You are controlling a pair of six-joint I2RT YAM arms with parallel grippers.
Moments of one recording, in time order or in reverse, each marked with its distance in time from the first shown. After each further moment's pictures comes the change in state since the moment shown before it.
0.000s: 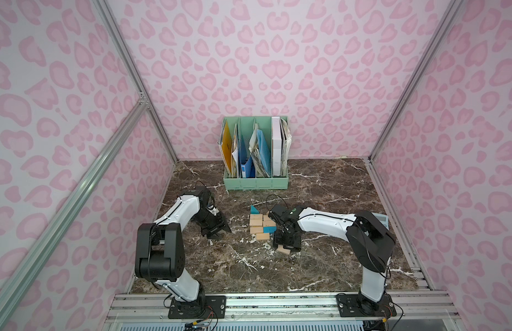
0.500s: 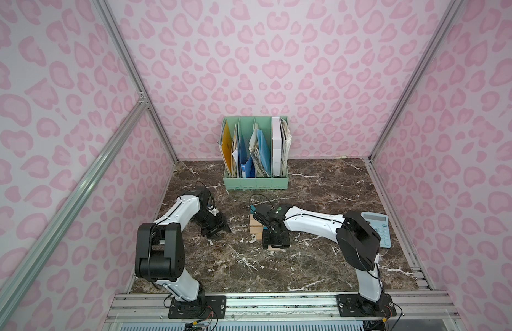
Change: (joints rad) left arm 0.001 0.000 -0.005 -0.001 0.000 0.000; right arm 0.095 0.110 0.239 -0.108 0.073 -0.074
